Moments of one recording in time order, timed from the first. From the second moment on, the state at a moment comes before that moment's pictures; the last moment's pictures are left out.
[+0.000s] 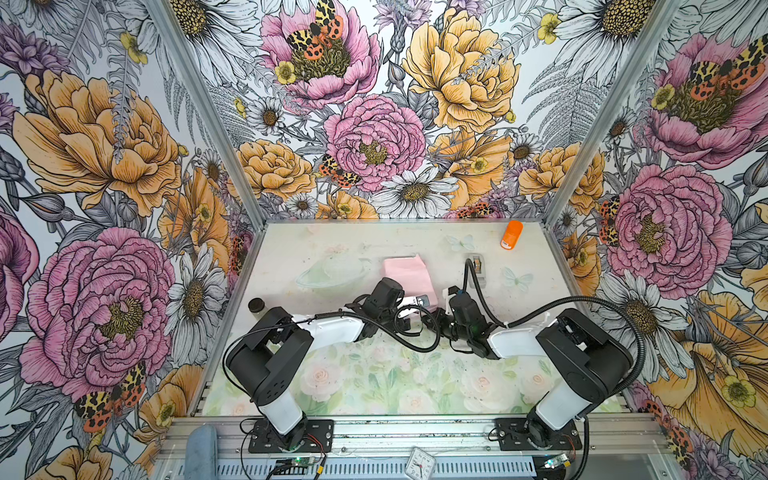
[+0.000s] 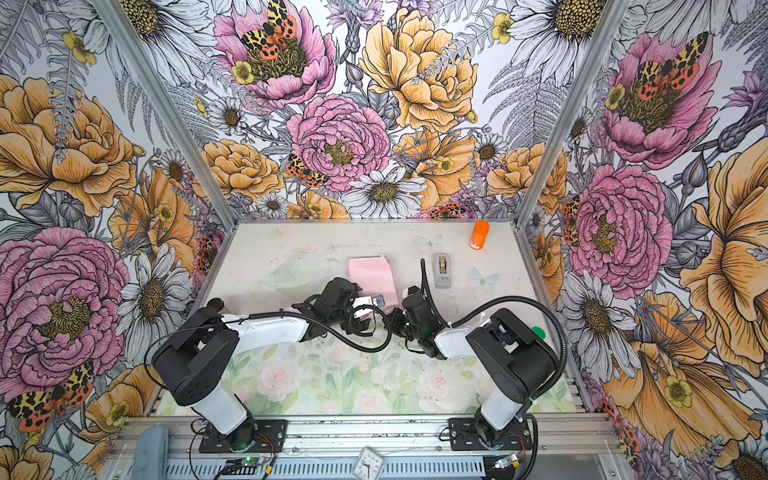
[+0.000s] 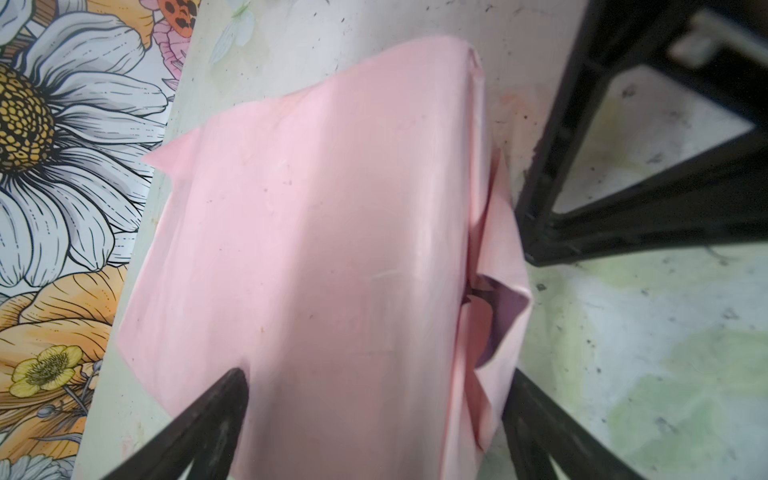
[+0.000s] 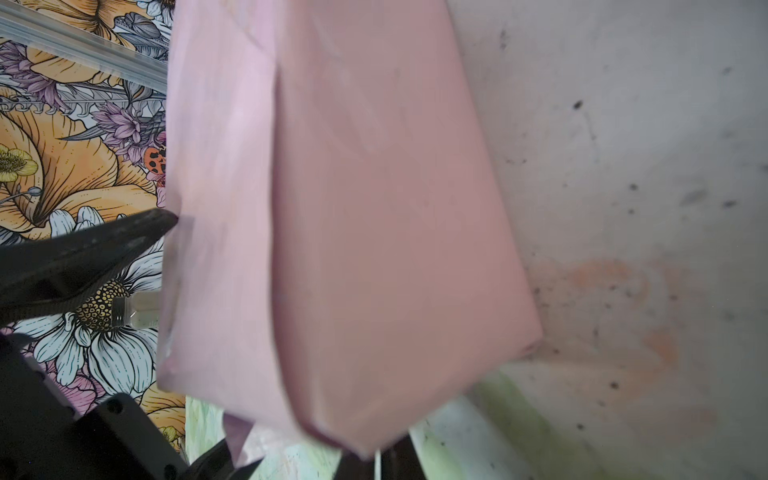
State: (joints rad) left arm -0.73 1.67 0.86 0.08 -0.08 0.71; right arm 0.61 1.65 0.55 0.45 -0.23 1.00
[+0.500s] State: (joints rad) left arm -0.74 1.68 0.89 0.07 -0.13 0.59; right arm 0.55 1.43 0.49 0.34 -0.19 0.95
